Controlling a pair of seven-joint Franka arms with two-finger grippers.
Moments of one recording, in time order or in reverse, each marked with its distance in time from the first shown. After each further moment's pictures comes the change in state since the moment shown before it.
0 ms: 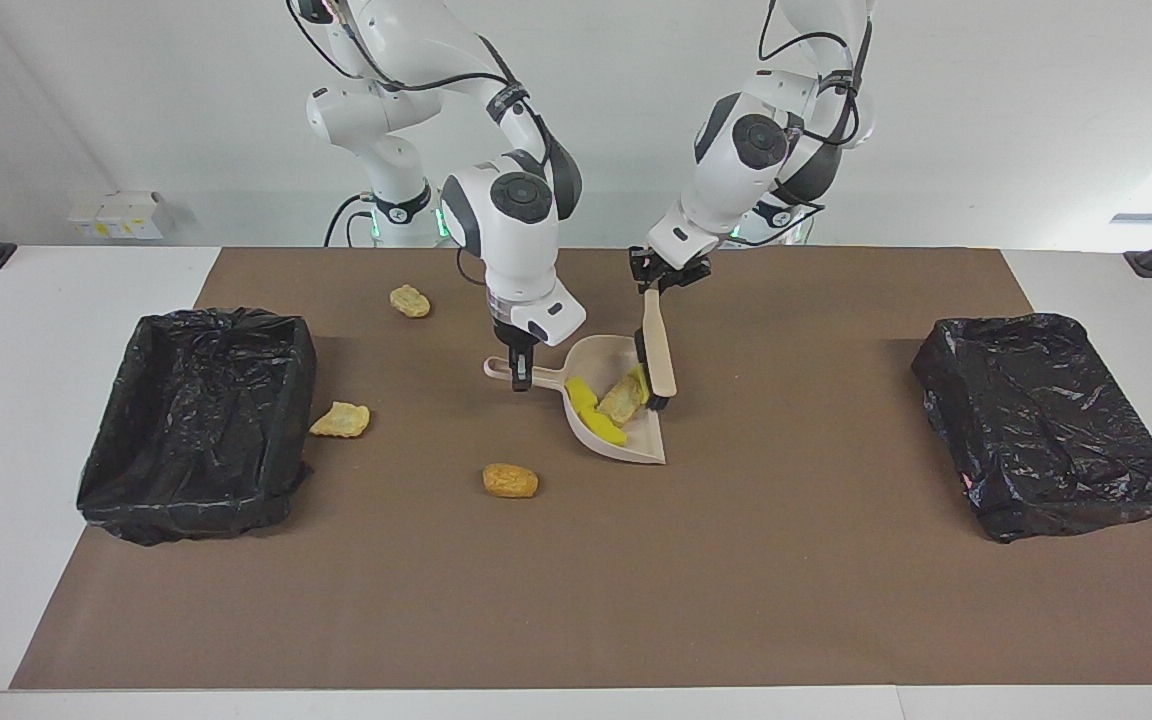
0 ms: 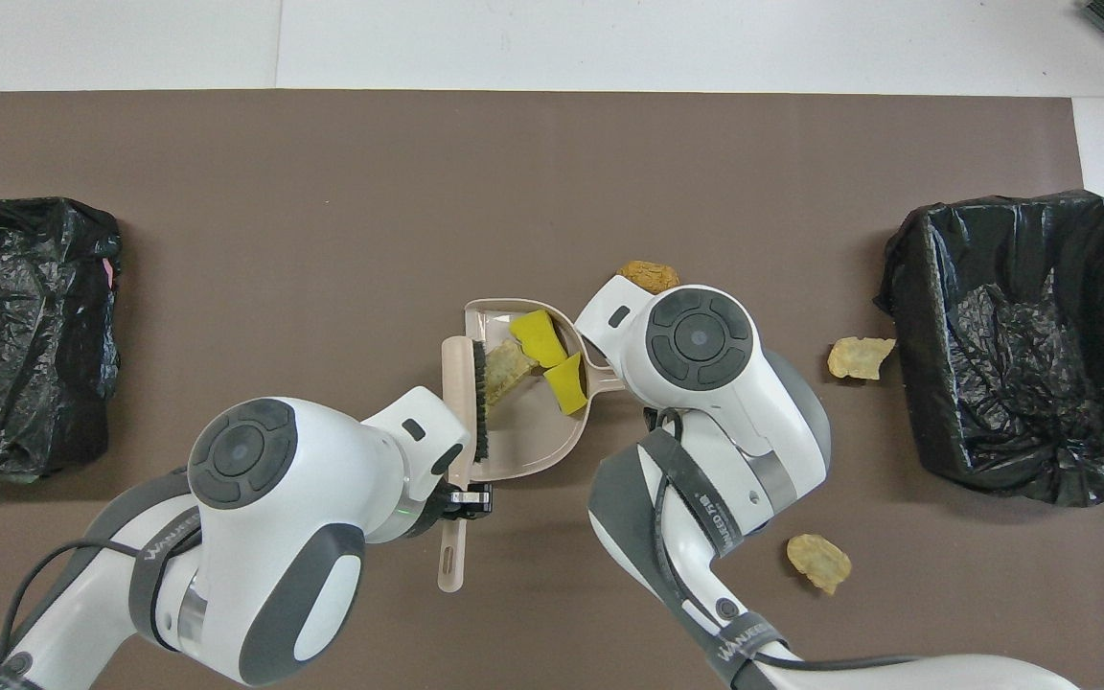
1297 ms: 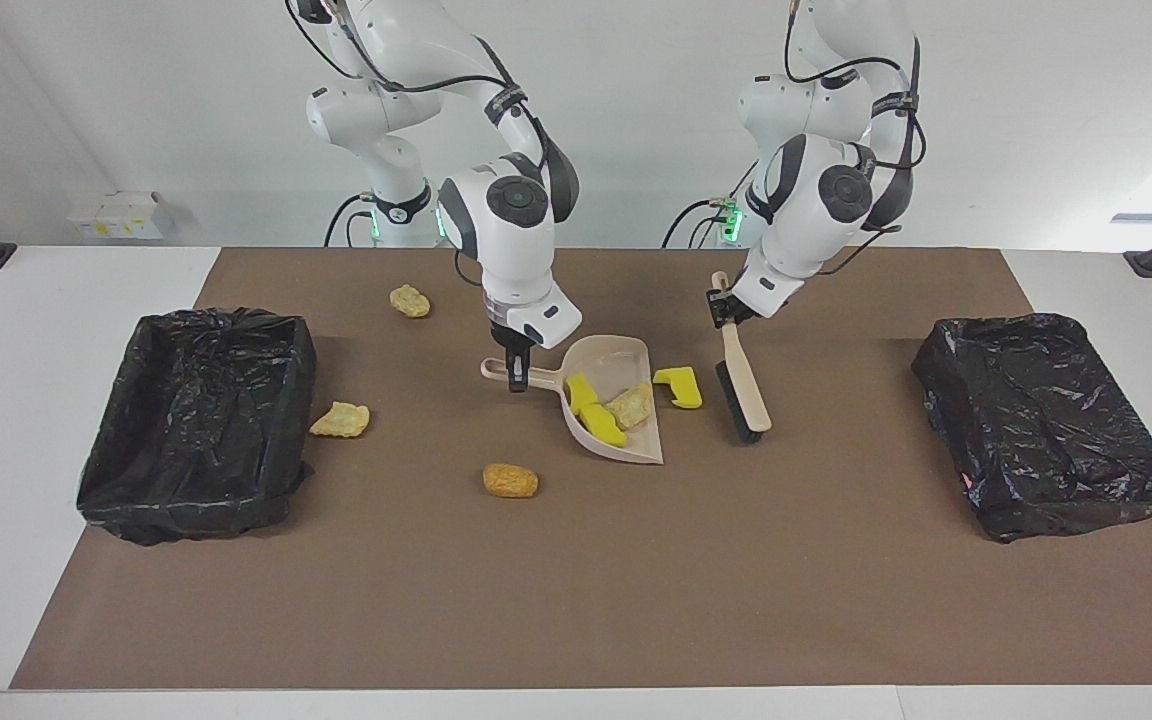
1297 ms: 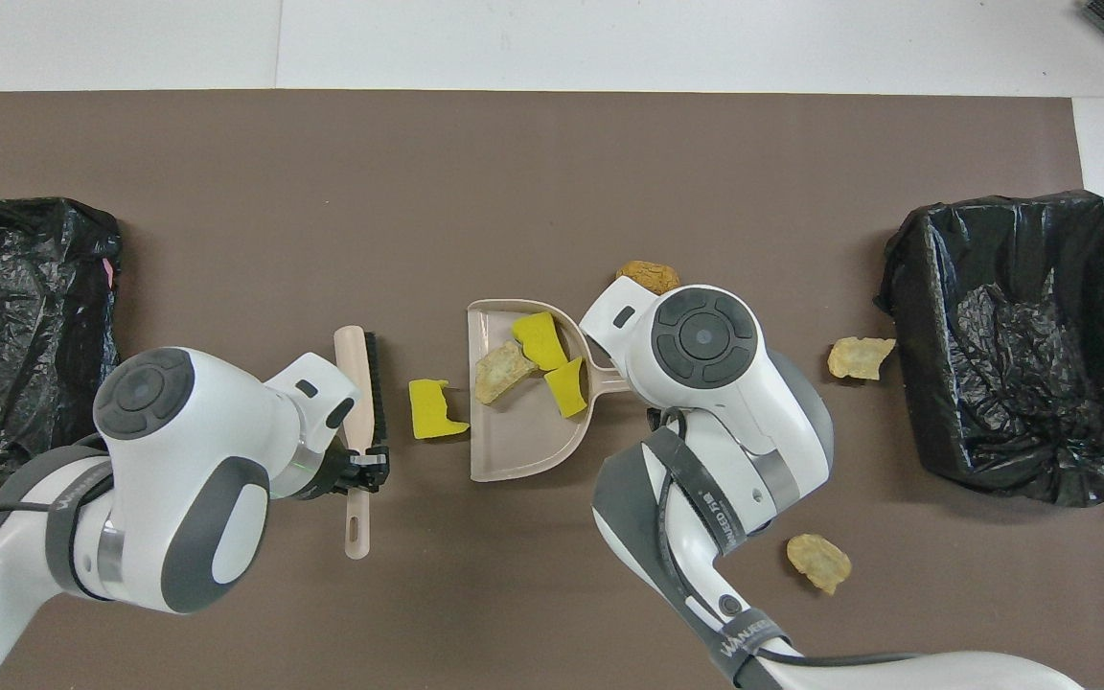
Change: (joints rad) left arm 0.176 0.037 -0.009 -0.068 0.108 -0.024 0.024; right arm -0.006 0.000 0.000 -0.011 0.003 0.003 0.002
